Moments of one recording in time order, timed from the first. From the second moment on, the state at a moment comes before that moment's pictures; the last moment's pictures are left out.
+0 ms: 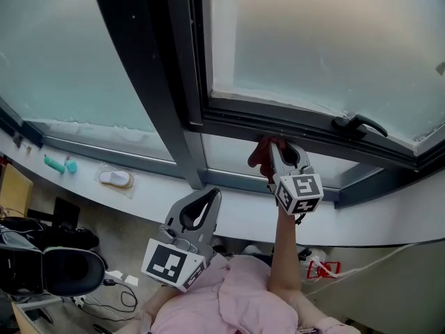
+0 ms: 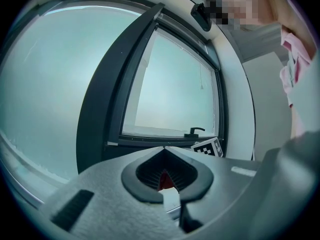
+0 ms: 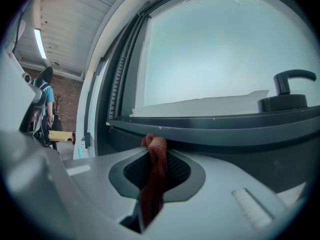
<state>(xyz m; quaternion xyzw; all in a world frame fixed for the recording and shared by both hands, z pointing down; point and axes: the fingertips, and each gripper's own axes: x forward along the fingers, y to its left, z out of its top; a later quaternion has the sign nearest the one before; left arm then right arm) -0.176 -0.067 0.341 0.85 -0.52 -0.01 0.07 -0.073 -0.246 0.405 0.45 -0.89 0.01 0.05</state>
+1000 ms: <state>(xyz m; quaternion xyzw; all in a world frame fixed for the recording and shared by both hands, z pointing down) -0.100 -0.066 0.333 0.84 -0.54 -0.01 0.07 -0.013 -0.247 0.405 0.42 -0.91 0.01 0.05</state>
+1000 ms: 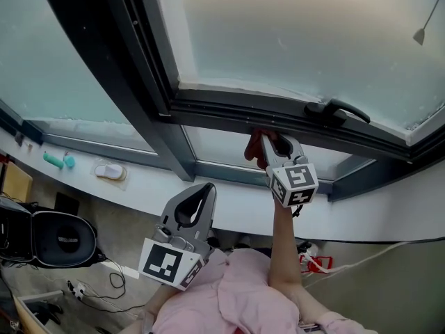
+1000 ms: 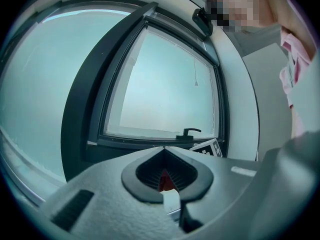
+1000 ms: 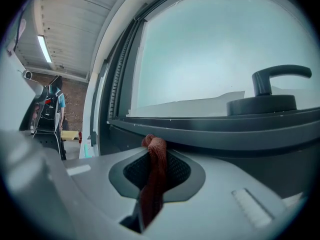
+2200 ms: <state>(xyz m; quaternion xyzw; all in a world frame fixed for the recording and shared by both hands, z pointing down) -0.010 -0.071 0.336 0.84 -0.54 -0.01 0.06 0.063 -0.249 0.404 0.39 -0.92 0.01 0.05</state>
